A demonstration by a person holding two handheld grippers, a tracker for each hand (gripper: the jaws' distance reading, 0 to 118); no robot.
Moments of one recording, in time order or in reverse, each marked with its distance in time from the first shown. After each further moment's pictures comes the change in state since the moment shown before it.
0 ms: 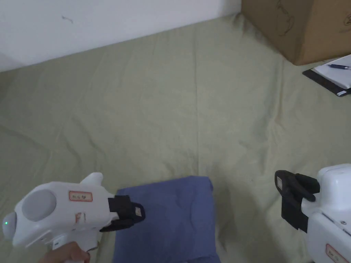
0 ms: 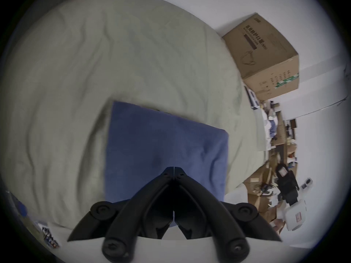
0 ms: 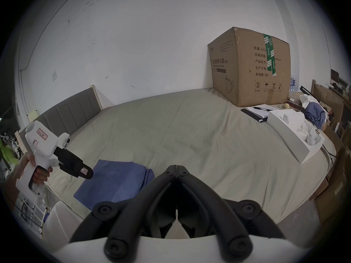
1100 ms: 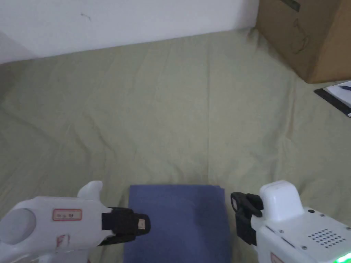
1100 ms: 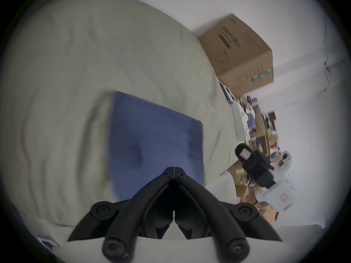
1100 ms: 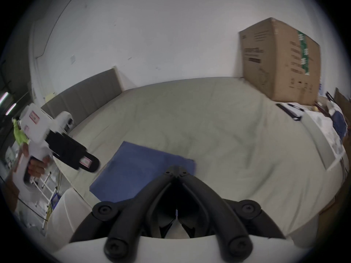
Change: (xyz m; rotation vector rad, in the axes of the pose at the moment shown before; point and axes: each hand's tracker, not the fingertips) left arm -0.042 -0.021 0.043 0.028 -0.146 -0.064; right arm -0.072 -0.012 -0.051 -0.132 0.199 0.108
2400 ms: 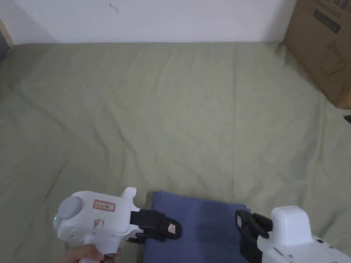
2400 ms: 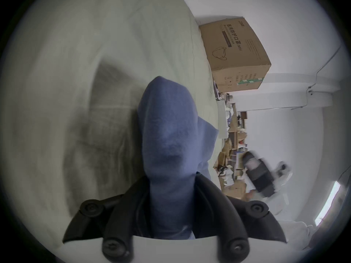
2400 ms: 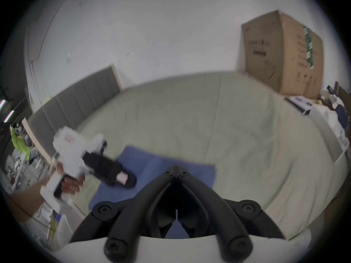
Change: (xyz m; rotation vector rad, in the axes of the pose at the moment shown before) left arm -0.095 0.054 -0.095 -0.188 -0.288 0.097; right arm -0.033 0.016 -0.025 0.046 -0.047 -0.072
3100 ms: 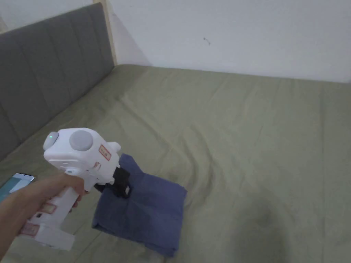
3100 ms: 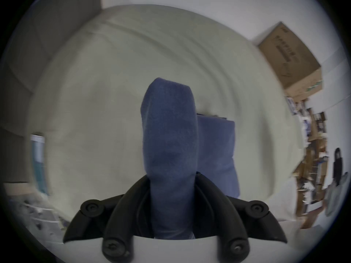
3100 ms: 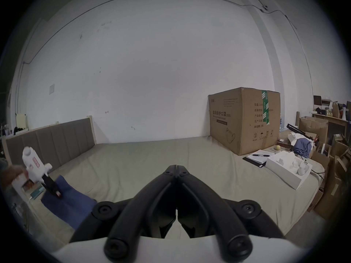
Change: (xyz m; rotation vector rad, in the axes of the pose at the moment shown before) left arm -0.009 0.030 0.279 0.183 0.837 -0.095; right arm -0.093 0.052 0.073 0.460 -0.311 0.051
